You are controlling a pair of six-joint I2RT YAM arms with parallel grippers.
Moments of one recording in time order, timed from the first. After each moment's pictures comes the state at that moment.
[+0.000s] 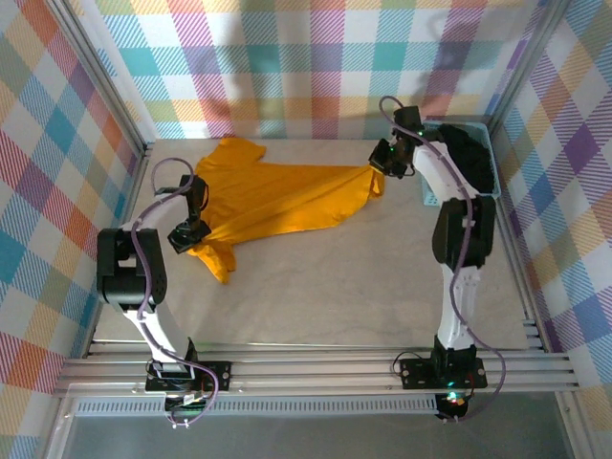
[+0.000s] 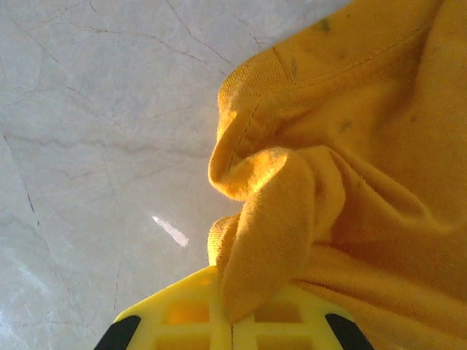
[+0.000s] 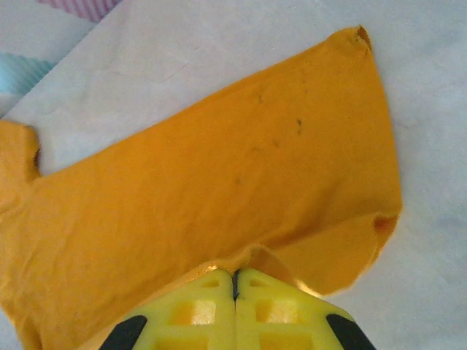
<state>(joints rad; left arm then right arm) 0.00 1.79 1.23 -0.91 -0.32 -0.70 0.16 2.24 2.07 -0.84 -0.27 0.67</state>
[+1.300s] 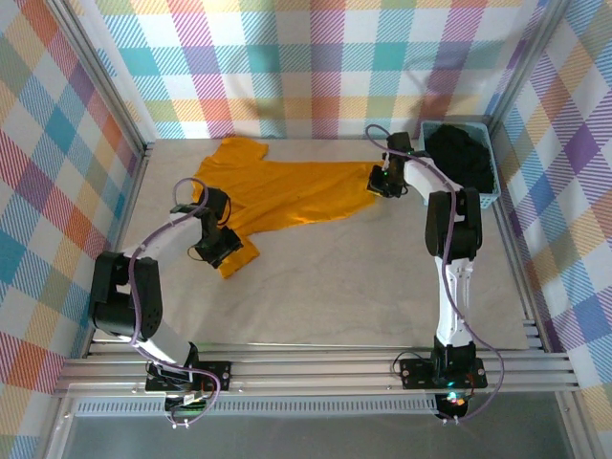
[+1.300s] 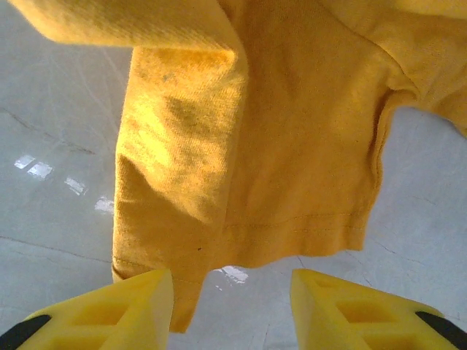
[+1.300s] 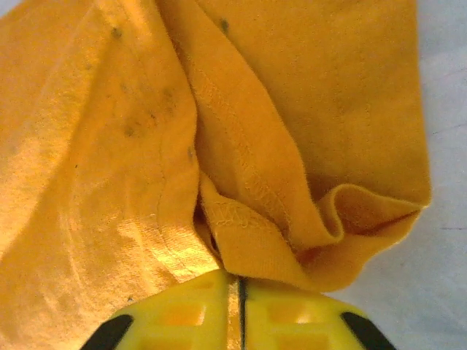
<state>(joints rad) -0.20 1.58 1.04 -0.81 0.07 -0.89 0.17 2.32 1.89 -0.68 -0.26 0.45</state>
